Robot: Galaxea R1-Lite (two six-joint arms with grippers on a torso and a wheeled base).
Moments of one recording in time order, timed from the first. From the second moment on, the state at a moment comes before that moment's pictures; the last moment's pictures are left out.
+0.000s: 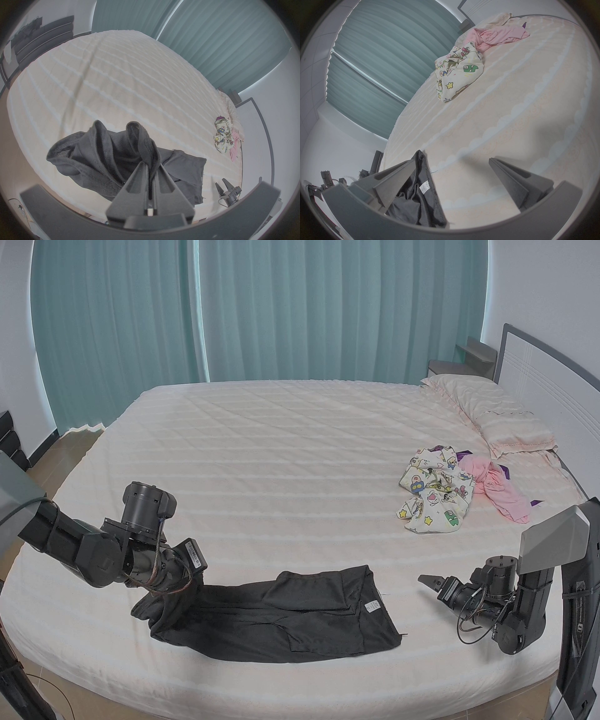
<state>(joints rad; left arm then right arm) -0.30 1.90 -0.86 -0.20 0.00 -0.77 0.16 2.43 -0.39 -1.55 0.15 0.78</state>
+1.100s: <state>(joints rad) -0.52 2.13 -1.08 -0.21 0.11 -0.88 0.16 2.43 -0.39 -1.55 0.15 0.78</state>
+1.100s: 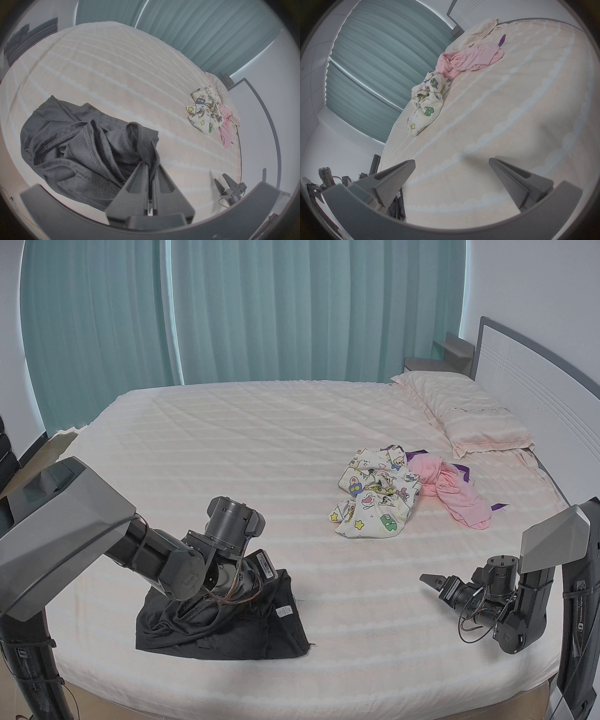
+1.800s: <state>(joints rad) -0.55 2.13 -1.10 -0.23 0.03 -1.02 0.16 2.43 -0.39 -1.55 0.15 0.78</state>
